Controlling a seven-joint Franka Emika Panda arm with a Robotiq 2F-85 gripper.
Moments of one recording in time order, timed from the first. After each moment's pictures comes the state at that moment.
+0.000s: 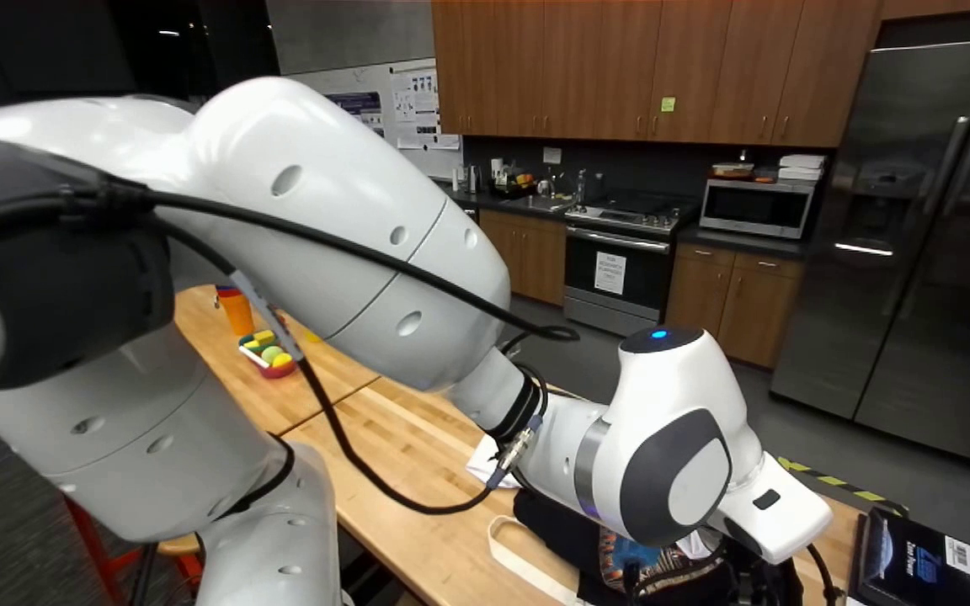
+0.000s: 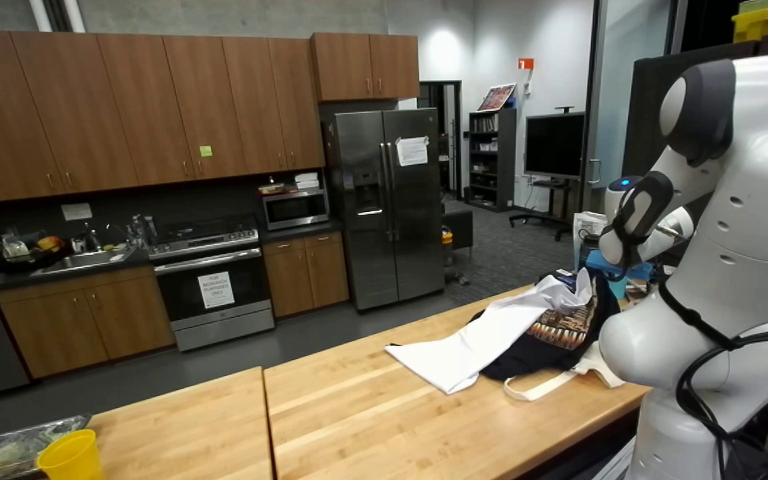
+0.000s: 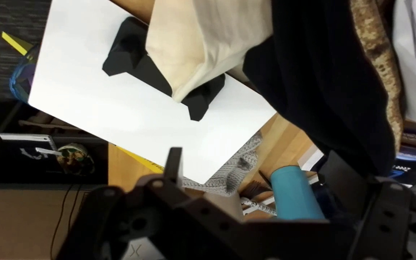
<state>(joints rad) -0.72 -0.28 -0.31 -2.67 -0.74 2.75 1.12</state>
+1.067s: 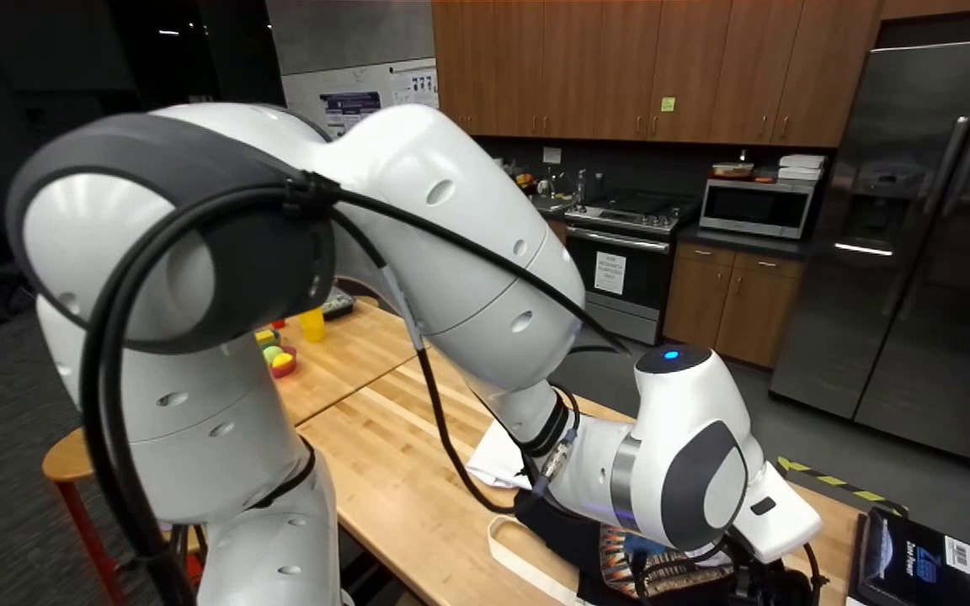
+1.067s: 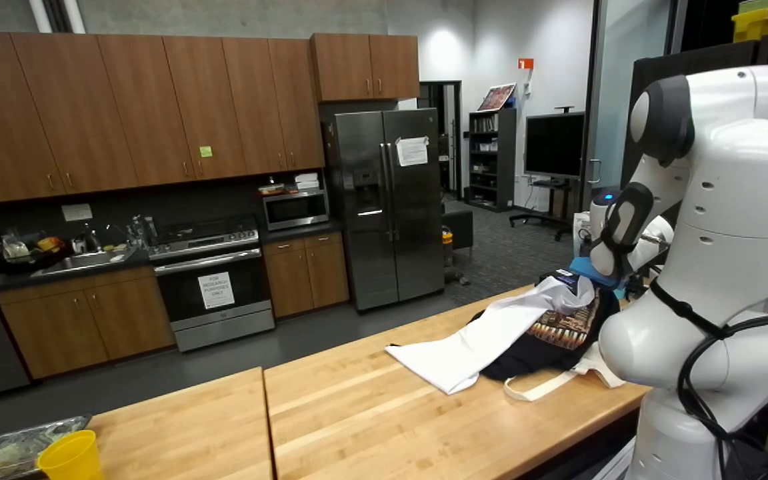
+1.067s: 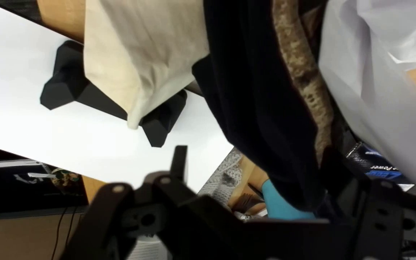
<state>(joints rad) -0.73 -0.09 -0.26 -2.58 -0.78 2.87 1.34</state>
